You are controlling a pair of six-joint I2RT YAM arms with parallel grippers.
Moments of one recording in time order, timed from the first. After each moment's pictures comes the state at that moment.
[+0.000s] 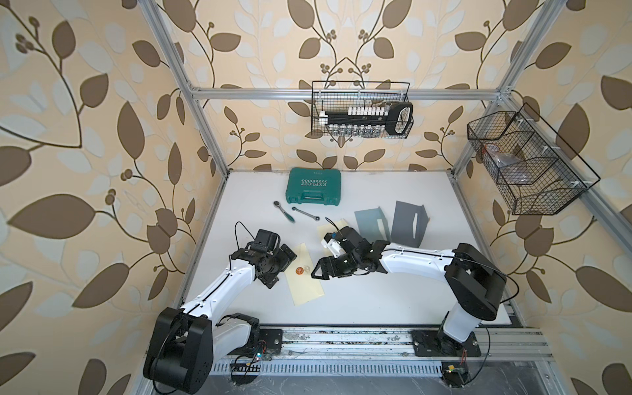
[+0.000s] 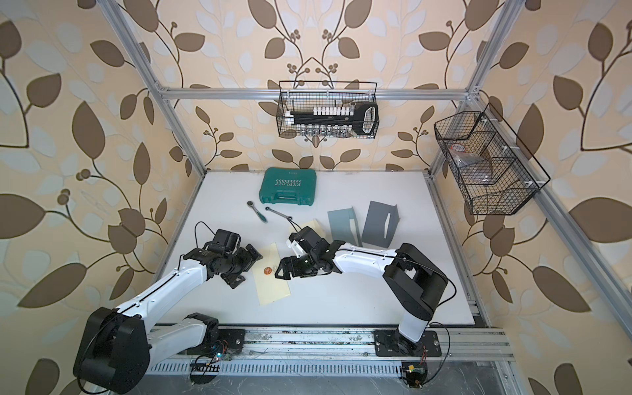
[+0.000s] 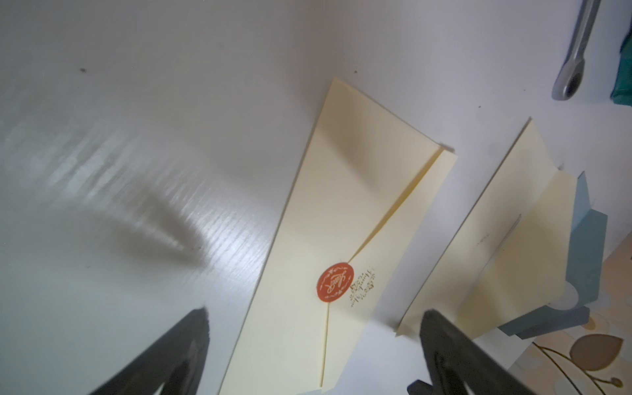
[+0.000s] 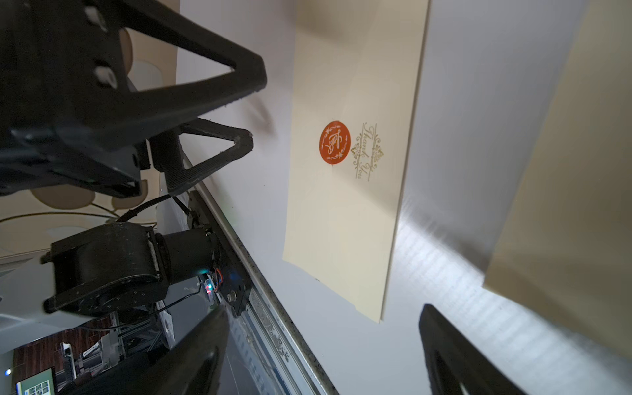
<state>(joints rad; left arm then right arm) -0.22 1.12 0.58 -0.61 0.21 -1.12 0.89 1.74 1.03 -0.20 -0.44 0.72</state>
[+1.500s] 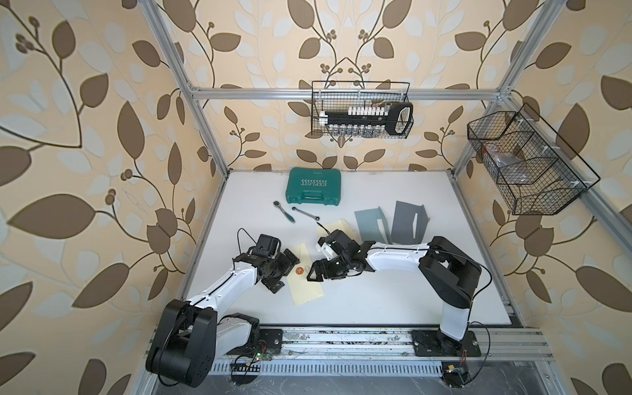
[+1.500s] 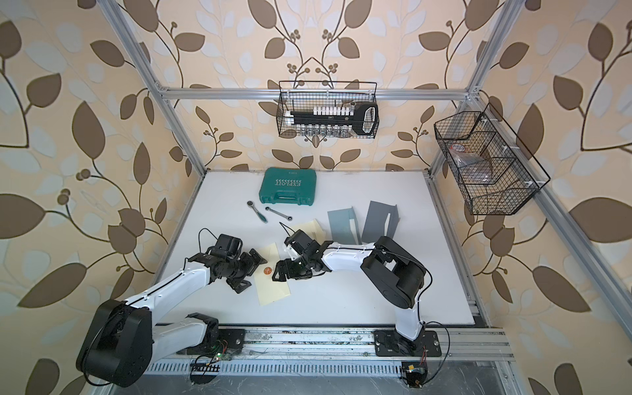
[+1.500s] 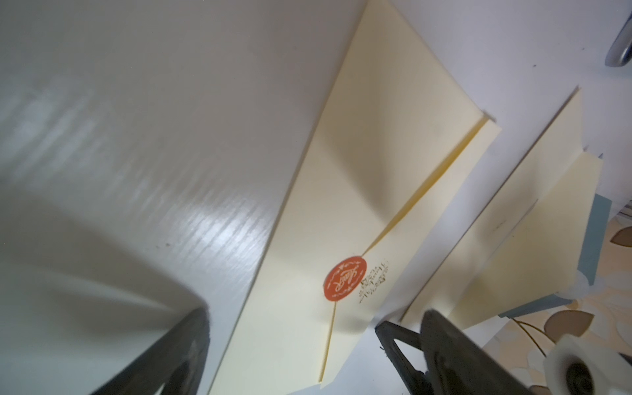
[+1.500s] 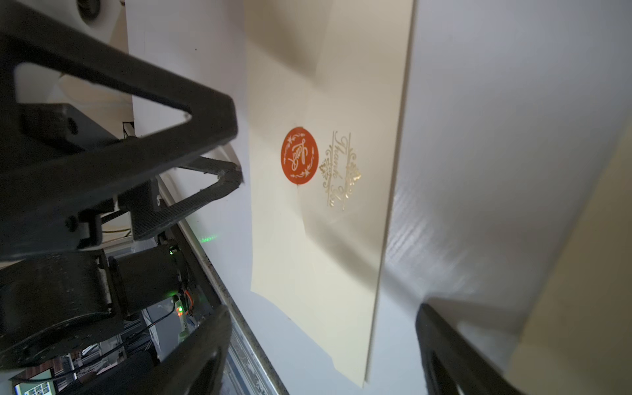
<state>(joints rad) -0.22 1.16 0.50 -0.49 0.32 -1.15 0.90 1.90 1.09 -0.16 -0.44 0.73</state>
